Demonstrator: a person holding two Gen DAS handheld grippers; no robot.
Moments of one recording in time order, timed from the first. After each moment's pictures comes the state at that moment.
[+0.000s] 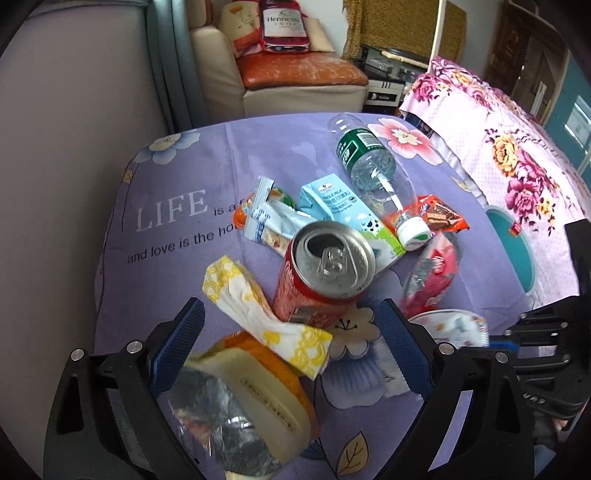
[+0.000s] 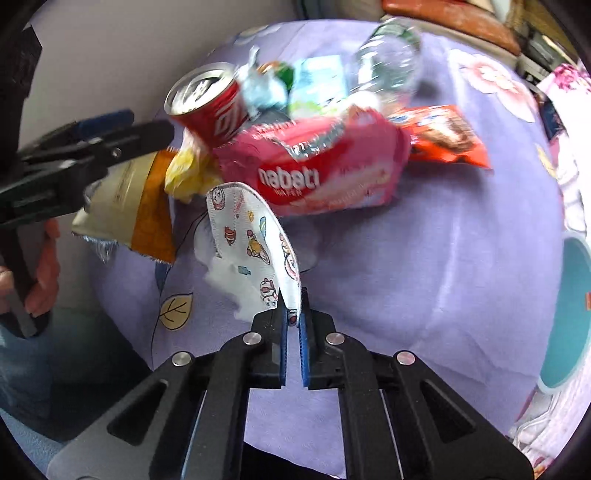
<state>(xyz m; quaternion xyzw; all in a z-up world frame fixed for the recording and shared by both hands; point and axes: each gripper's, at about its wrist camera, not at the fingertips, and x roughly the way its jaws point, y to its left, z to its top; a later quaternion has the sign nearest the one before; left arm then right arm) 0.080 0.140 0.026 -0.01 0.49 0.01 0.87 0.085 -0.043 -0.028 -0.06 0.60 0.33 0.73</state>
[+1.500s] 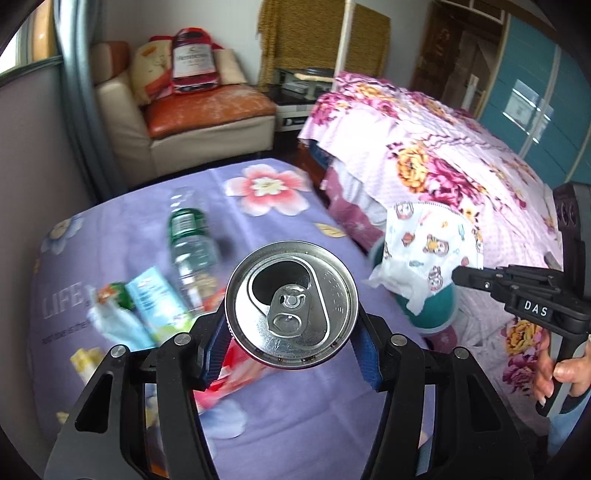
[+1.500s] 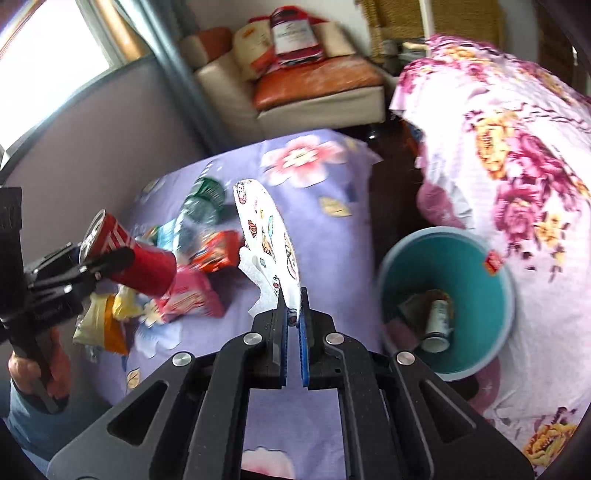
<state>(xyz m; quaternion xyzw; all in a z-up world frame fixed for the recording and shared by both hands) 0.128 -0.041 0.078 0.00 0.44 -0.13 0.89 0.134 -0.253 0.055 0.07 0.48 0.17 0.86</state>
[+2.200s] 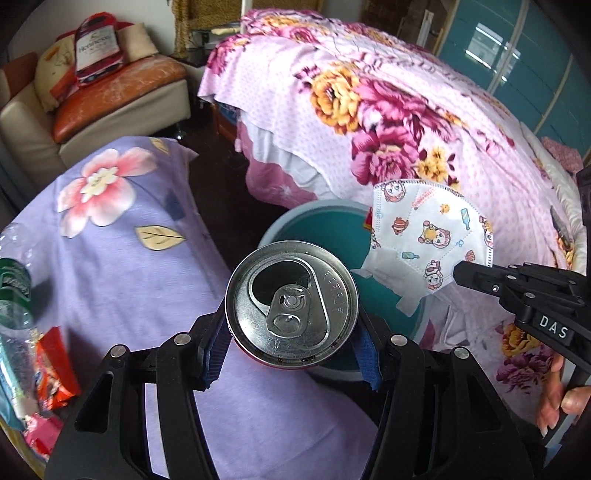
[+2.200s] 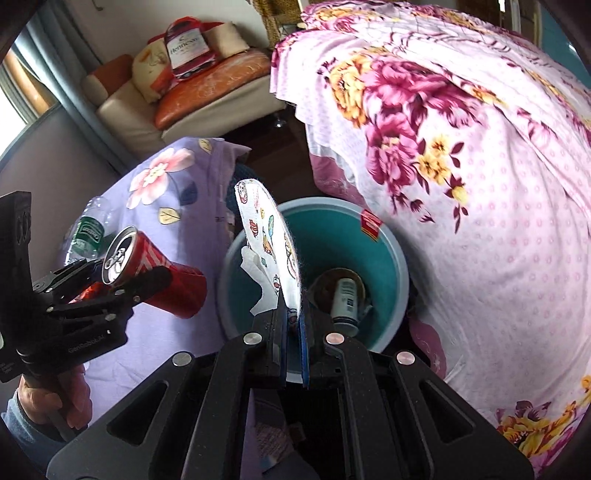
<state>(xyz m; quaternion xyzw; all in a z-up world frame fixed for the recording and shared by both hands) 0.210 -0.239 -0.025 0.06 0.50 -0.21 0.83 0.159 -0.408 -0.014 0.13 0.51 0.05 0.85</state>
